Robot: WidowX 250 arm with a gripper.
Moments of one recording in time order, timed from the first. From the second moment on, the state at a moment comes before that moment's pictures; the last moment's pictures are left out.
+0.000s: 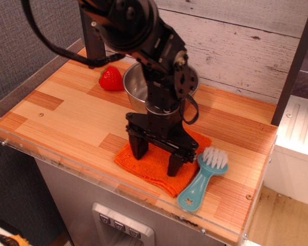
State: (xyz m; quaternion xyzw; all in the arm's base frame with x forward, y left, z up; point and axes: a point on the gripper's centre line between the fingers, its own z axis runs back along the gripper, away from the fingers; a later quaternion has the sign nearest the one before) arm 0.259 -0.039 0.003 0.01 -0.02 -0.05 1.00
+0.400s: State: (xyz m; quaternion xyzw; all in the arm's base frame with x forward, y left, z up) arm 0.245 -0.023 0.042 0.01 -0.03 -0.02 1.00
